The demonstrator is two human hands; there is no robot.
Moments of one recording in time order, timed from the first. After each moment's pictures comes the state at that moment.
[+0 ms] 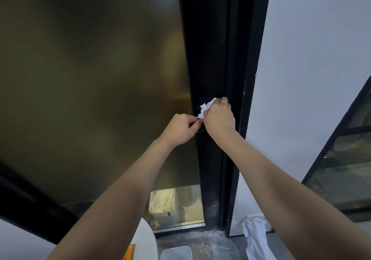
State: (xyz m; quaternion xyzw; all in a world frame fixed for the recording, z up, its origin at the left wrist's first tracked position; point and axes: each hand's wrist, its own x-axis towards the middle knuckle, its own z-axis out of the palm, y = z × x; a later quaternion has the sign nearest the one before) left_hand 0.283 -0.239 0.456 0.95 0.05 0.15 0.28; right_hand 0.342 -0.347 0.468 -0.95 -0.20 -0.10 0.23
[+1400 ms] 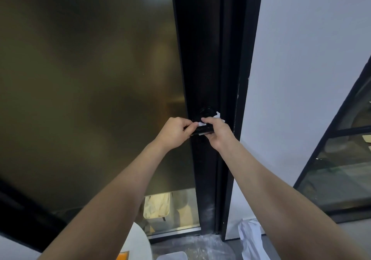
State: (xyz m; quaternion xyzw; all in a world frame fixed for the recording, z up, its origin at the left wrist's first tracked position) left_hand 0.283 -0.240 0.458 0.95 0.04 0.14 0.28; right_hand 0.350 -0.359 0.448 -0.49 0.05 0.29 0.82
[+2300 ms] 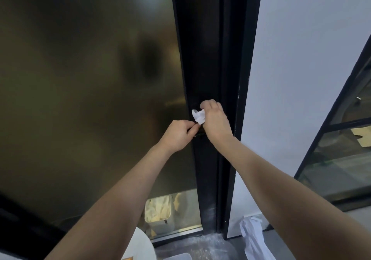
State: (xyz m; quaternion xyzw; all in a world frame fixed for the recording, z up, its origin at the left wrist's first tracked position) left_hand 0.284 -0.236 0.454 0.95 0.01 0.14 0.28; right_hand 0.353 -0.348 0.456 -0.90 -0.29 -0.18 0.27
